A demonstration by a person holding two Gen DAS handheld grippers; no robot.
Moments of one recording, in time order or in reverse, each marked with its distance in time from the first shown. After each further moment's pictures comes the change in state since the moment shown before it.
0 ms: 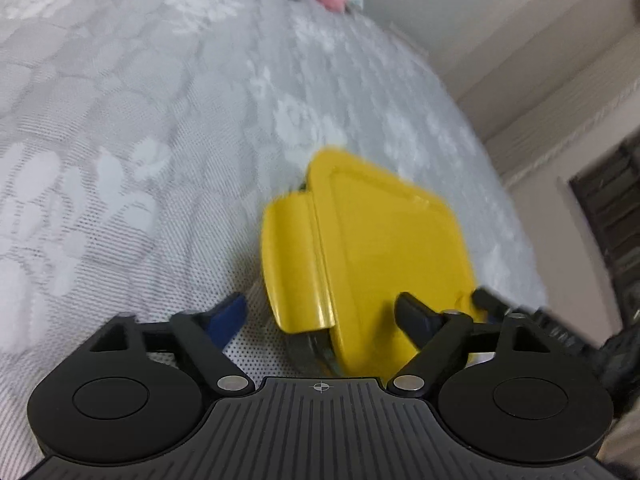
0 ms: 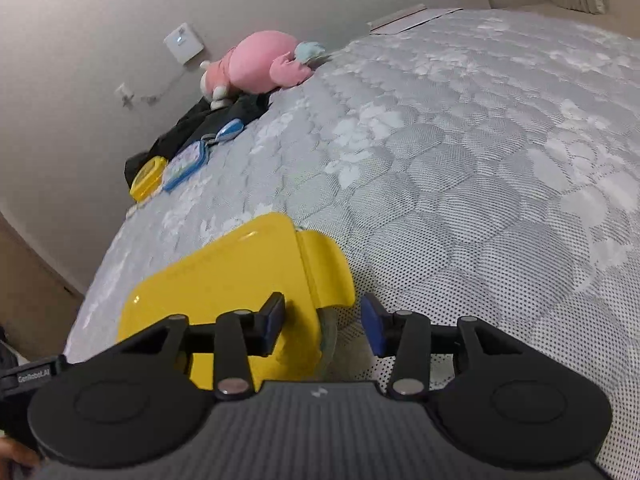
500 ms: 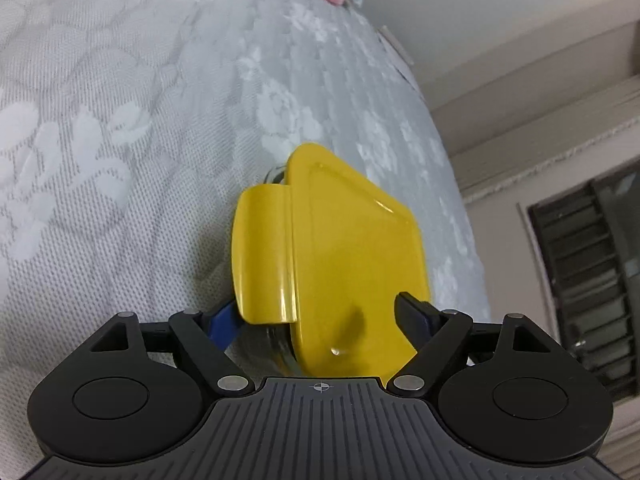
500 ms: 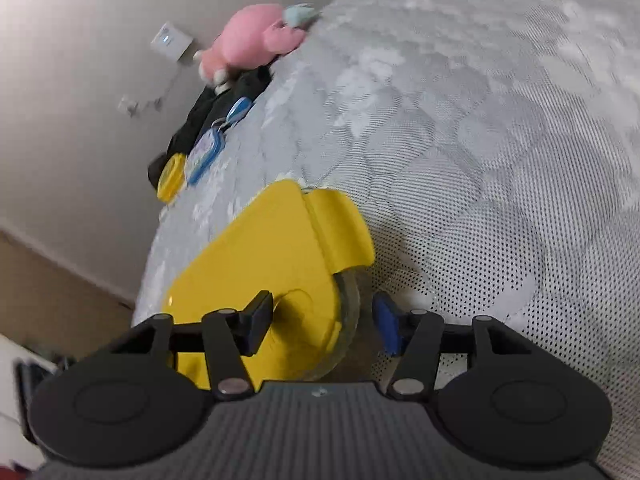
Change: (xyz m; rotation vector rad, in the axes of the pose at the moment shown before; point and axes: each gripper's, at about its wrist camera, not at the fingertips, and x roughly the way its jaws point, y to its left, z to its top) left arm 0.012 0.011 0.005 -0.115 0.066 -0.127; right arm 0.023 -0.017 -0.002 0.165 0.153 0.135
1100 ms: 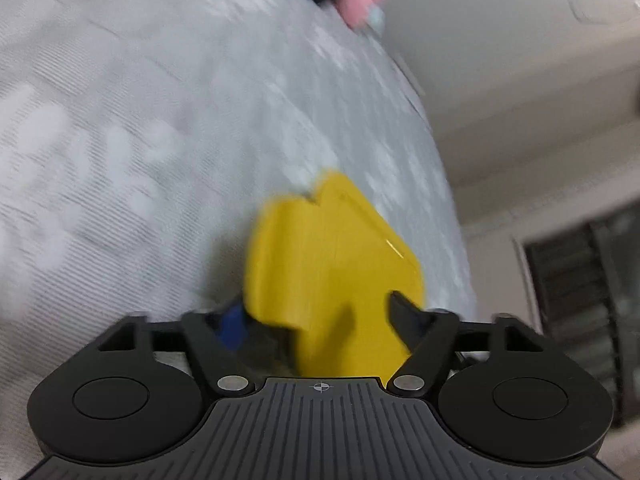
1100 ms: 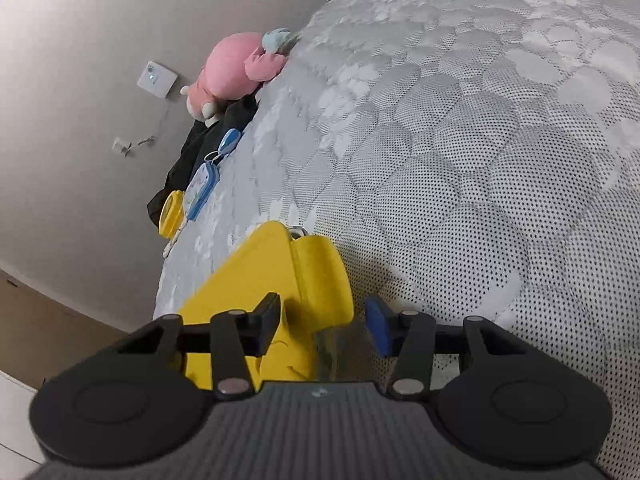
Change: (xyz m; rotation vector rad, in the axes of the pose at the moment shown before) left arm -0.006 0.013 0.005 -0.065 -0.037 -0.026; right arm -0.009 -0.016 0.003 0.125 -0.066 0.038
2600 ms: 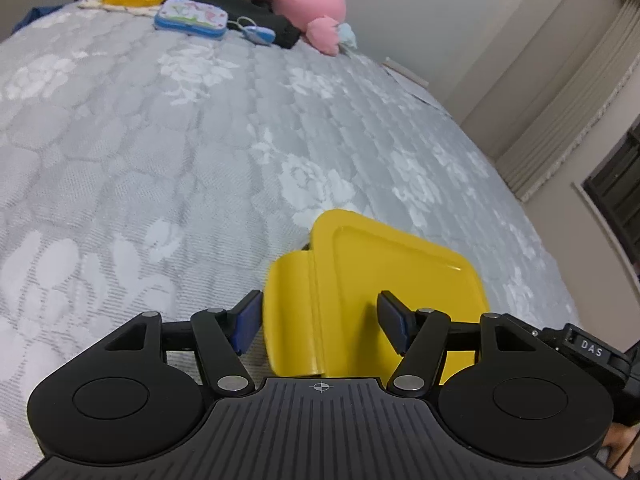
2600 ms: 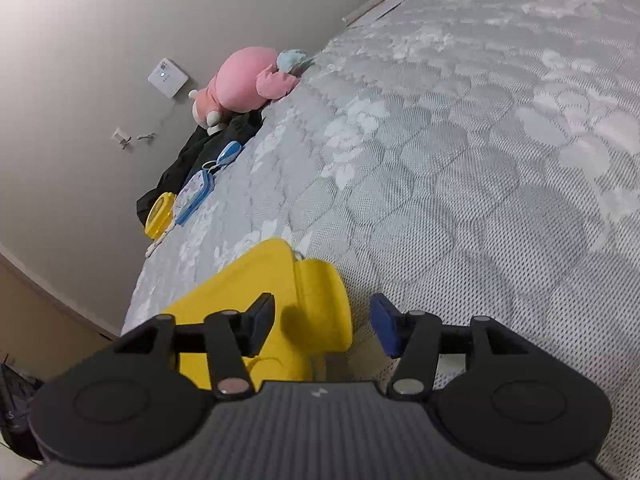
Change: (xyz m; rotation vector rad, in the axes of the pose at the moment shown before) left arm -0.001 -0.044 0.000 0.338 -0.138 0.263; right arm -0.005 0.013 -0.002 -0.139 -0.077 -0.067
